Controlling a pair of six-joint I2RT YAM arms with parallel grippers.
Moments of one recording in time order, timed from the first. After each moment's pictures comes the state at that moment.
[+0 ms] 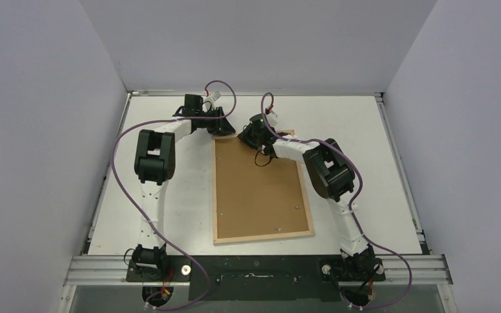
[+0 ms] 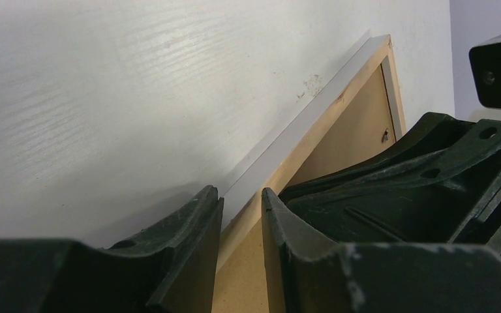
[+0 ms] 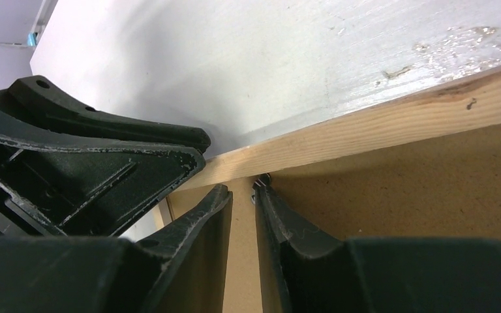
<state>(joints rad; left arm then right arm) -0.17 2.43 1.81 -0.15 0.79 -0.37 0.60 2.29 1.60 0.06 0.09 1.08</state>
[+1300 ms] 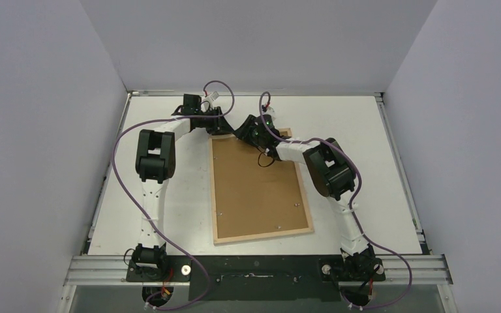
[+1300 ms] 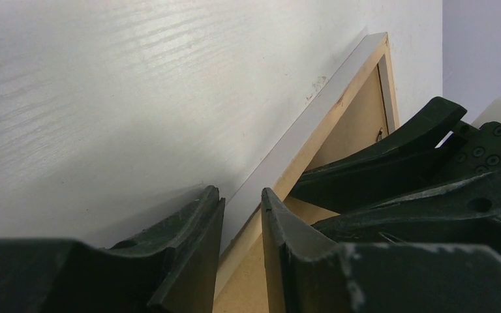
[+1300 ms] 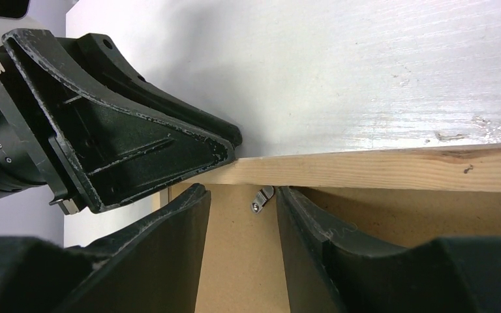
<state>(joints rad) -0.15 2.48 1.88 -0.21 0.82 -0.37 0.57 2.30 1.52 0.31 -0.04 0.88</state>
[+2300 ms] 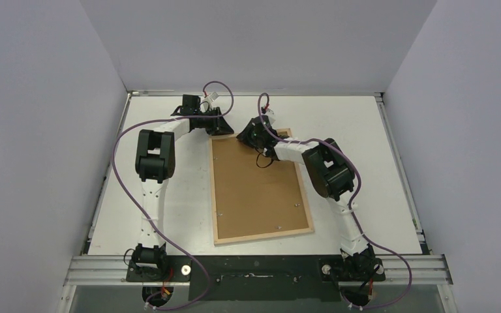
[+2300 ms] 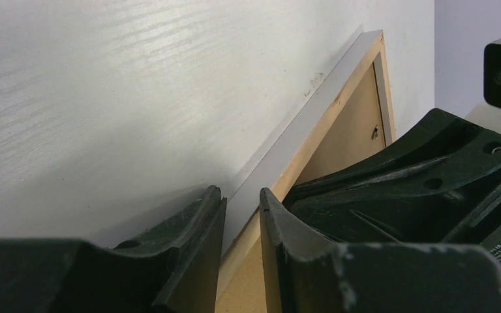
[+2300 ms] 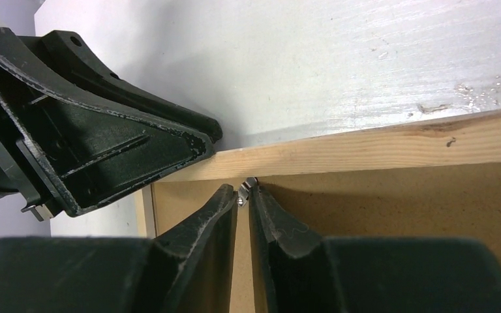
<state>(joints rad) -0.15 2.49 1.89 -0.21 0.85 -0.38 0.59 2.30 1.55 0.21 0.01 0.90</state>
